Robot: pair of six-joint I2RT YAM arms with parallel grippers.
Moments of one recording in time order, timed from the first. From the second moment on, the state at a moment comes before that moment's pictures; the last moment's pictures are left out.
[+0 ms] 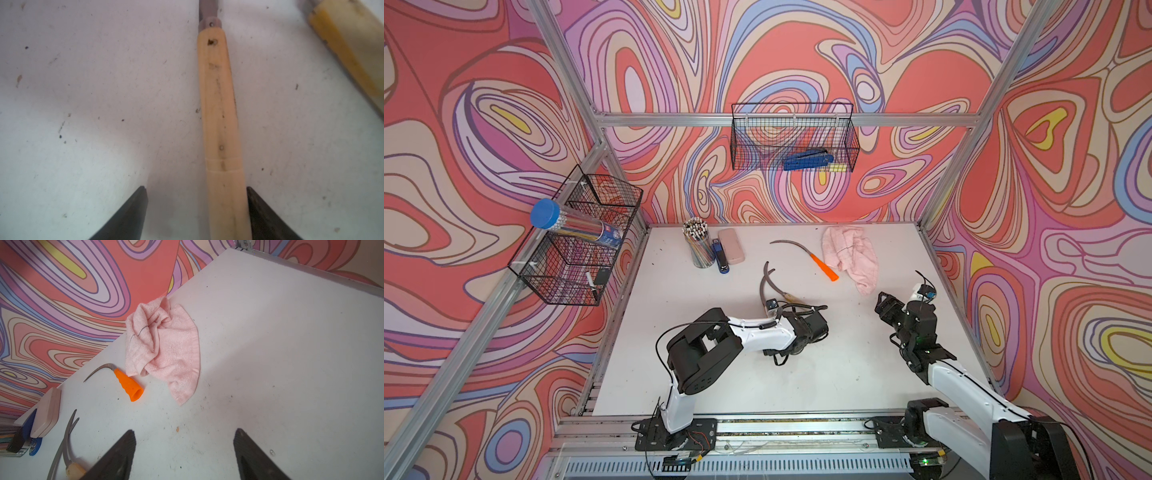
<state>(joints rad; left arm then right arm) -1.03 1.93 1.19 -0.74 -0.54 -1.36 0.08 1.00 0.30 0.28 0.14 0.59</state>
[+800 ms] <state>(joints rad) -1.21 1.70 0.84 -0.42 -0.86 -1.19 0.09 1.00 0.30 0.28 0.15 0.59</state>
